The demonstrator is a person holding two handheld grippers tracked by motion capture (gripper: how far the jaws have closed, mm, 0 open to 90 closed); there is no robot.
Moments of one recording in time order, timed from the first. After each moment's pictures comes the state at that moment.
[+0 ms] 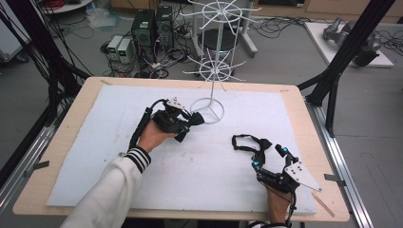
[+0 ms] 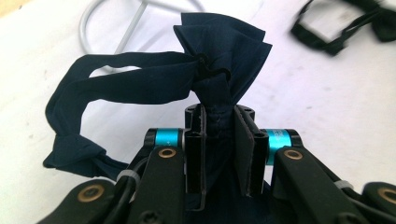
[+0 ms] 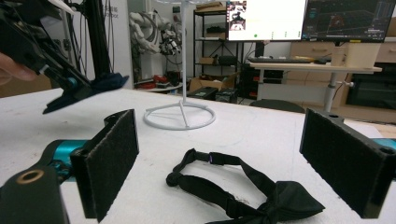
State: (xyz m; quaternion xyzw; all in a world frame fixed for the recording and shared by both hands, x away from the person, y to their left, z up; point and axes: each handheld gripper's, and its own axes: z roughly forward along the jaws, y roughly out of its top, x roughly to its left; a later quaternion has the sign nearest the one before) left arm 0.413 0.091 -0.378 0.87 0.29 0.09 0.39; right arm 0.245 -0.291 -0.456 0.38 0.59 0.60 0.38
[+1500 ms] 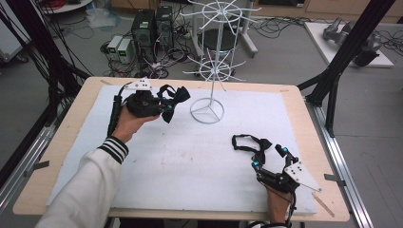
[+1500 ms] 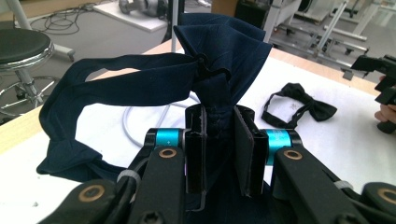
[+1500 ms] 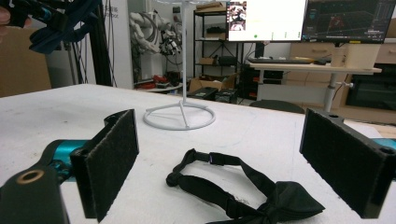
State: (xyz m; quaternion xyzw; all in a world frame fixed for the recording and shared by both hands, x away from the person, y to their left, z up) left arm 0.421 0.156 -0.327 0.79 0.24 0.11 0.55; right arm 0.244 -0.290 -0.456 0.38 0.59 0.60 0.38
